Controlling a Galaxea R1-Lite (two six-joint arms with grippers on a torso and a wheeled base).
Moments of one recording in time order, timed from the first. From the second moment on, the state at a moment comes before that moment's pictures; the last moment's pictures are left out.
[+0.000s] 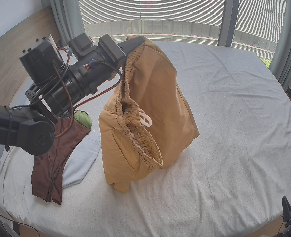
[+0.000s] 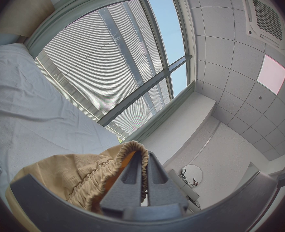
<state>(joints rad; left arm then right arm) -0.55 1.81 -1.12 -1.06 -0.32 -0.77 0.01 0.02 -0.02 0.00 0.01 0.00</state>
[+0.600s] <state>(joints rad) -0.58 1.81 -1.23 -1.02 -0.30 -0.81 0.01 0.02 -0.02 0.00 0.01 0.00</state>
